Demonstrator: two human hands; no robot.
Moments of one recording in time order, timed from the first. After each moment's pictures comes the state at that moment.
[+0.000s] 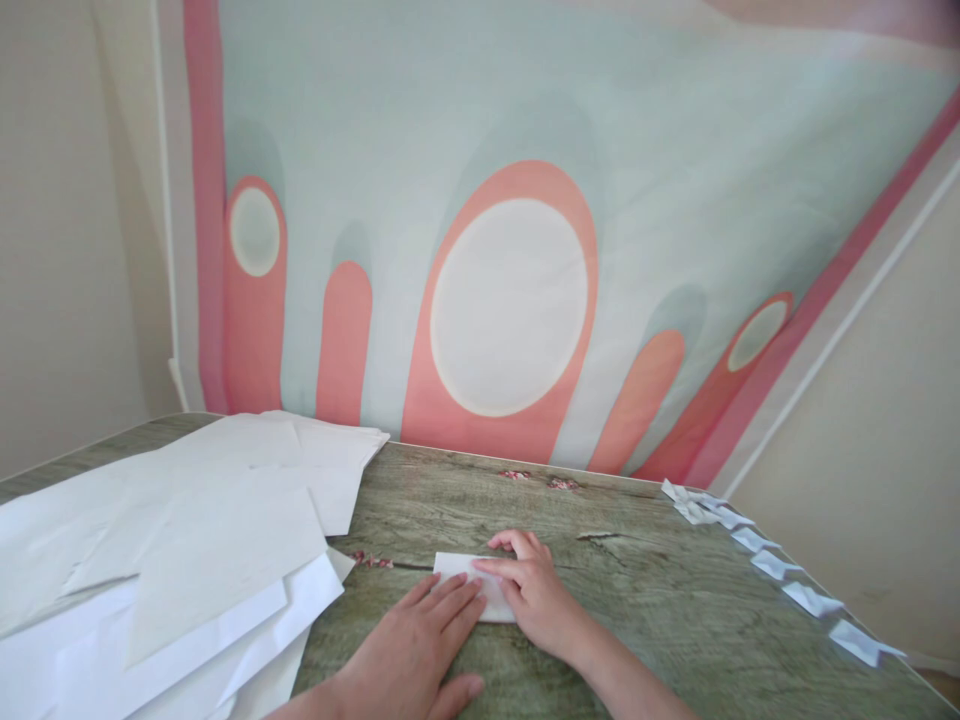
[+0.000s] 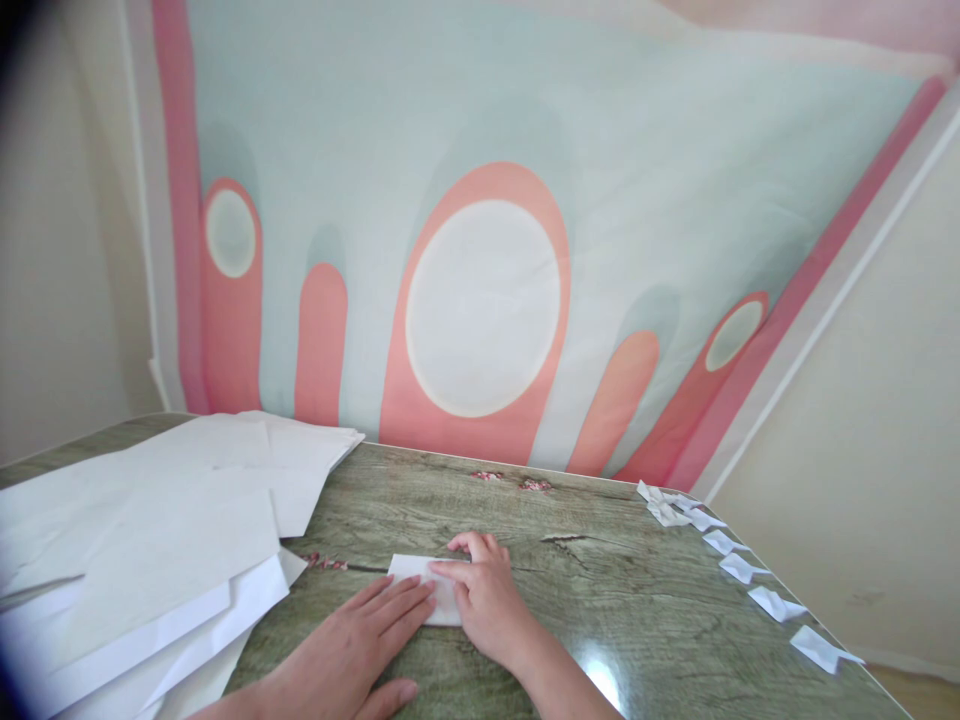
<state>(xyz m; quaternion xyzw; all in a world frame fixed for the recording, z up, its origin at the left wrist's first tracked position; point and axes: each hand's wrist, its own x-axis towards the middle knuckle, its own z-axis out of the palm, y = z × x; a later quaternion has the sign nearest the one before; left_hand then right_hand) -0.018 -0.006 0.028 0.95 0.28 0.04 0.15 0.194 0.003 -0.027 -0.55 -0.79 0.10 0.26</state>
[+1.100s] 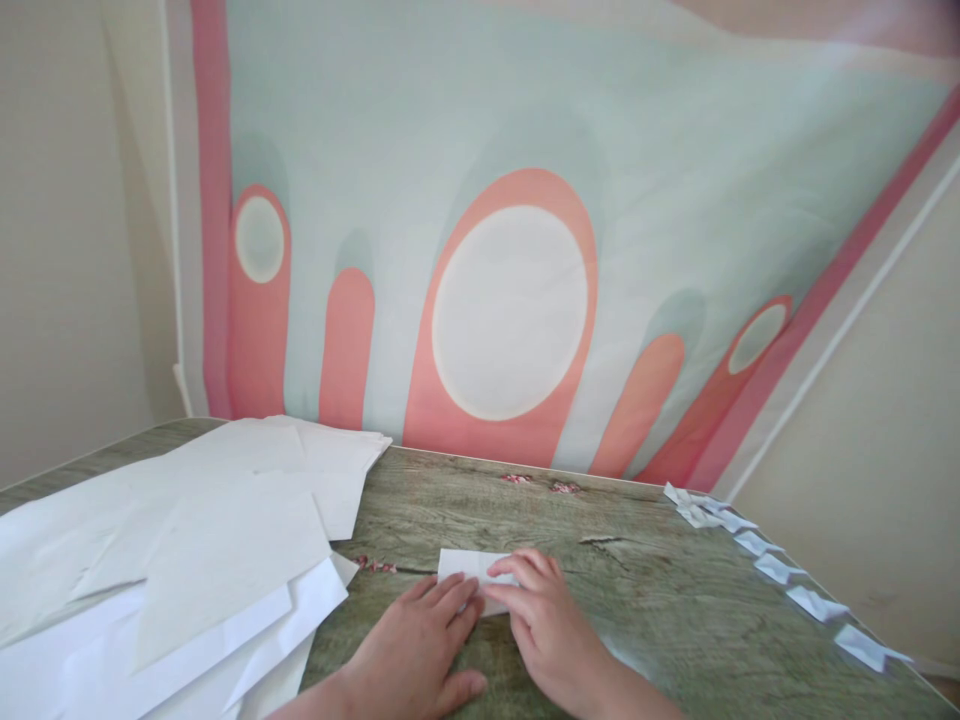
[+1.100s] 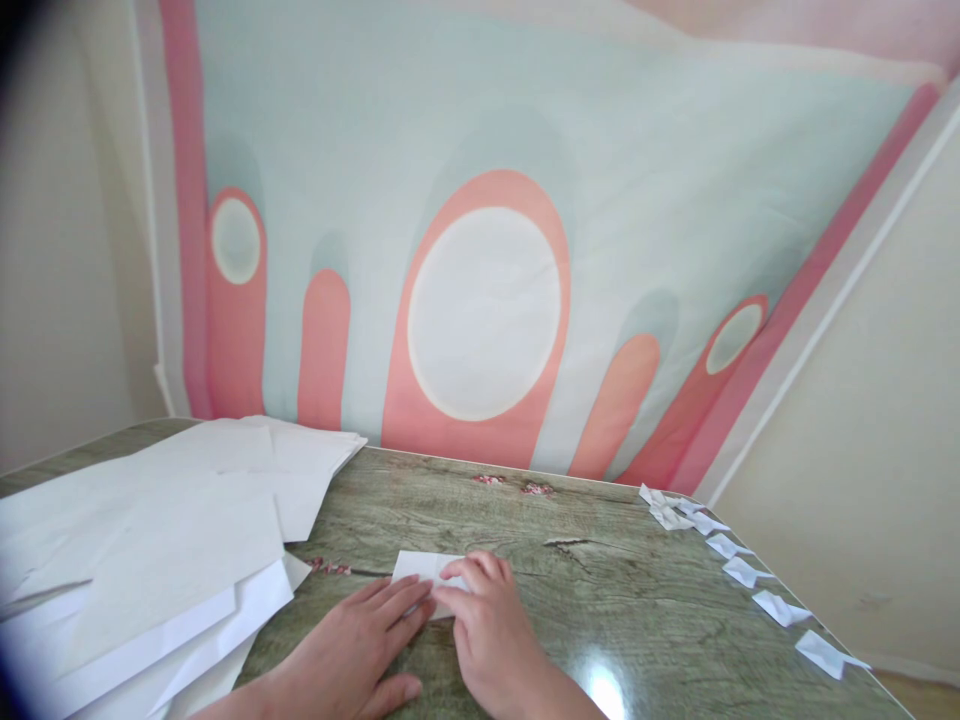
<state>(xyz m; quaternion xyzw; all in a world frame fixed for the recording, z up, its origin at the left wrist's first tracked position) -0.012 -0.002 0.031 0.95 0.29 0.01 0.09 0.184 -0.031 -0.003 -0.51 -0.81 0.08 0.27</state>
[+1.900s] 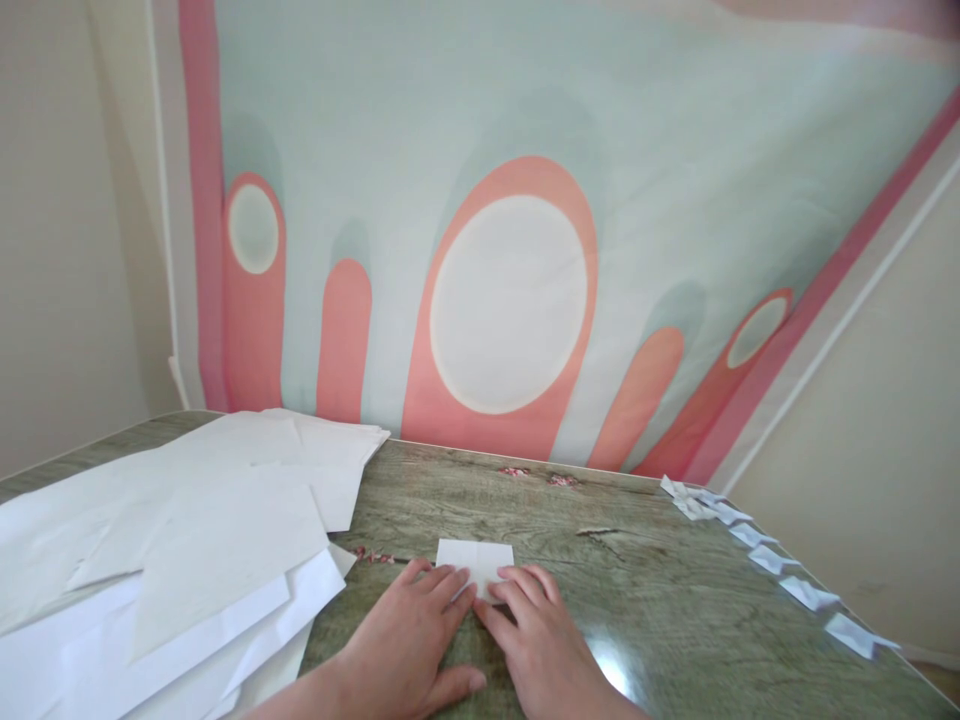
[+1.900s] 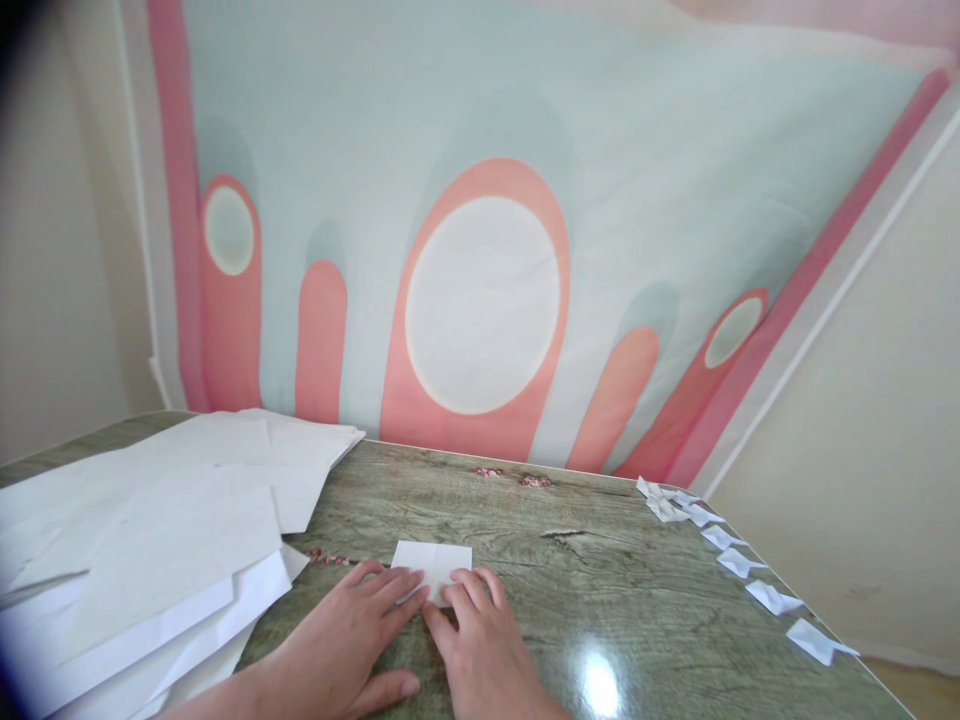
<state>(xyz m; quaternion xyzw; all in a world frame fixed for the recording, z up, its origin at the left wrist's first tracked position) -0.013 -0.006 0.037 0.95 0.30 0.02 0.06 0.178 -0.043 -0.037 -0.49 -0.84 -0.07 0.21</state>
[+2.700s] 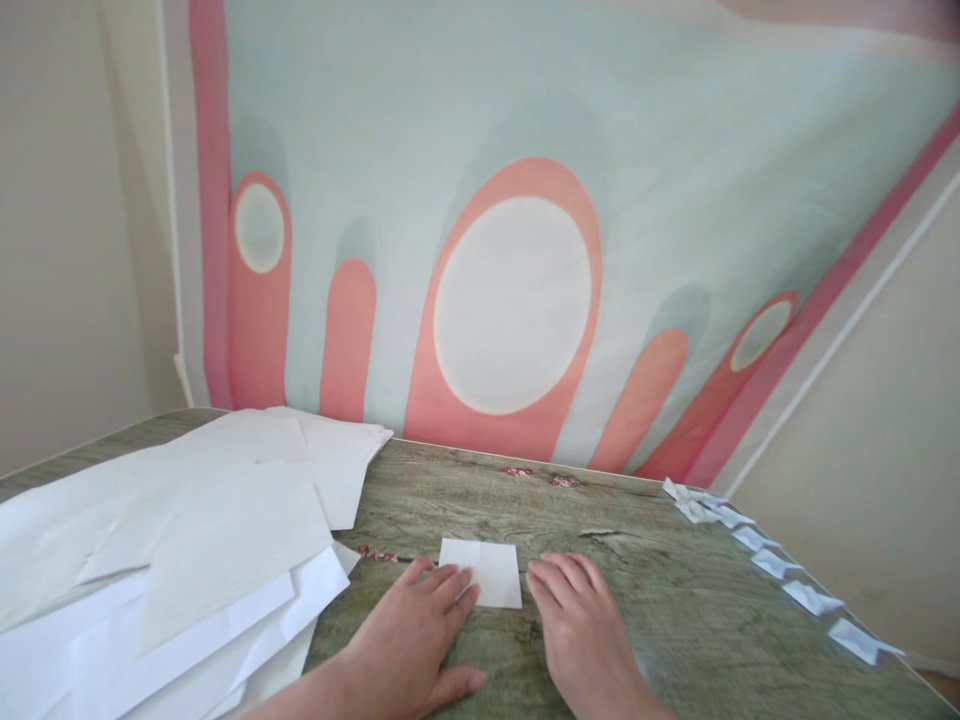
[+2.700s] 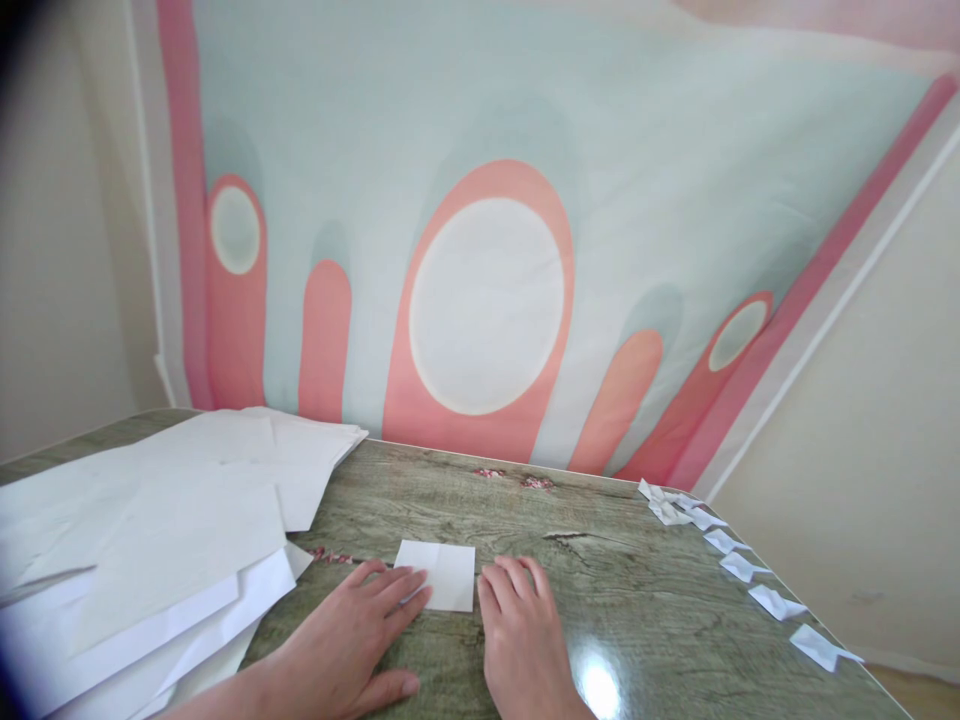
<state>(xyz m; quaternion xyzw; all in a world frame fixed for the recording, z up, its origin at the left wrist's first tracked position) -0.019 0.000 0.016 0.95 0.29 0.04 0.05 0.202 -0.047 -0.026 -0.55 -0.77 -0.19 0.25</state>
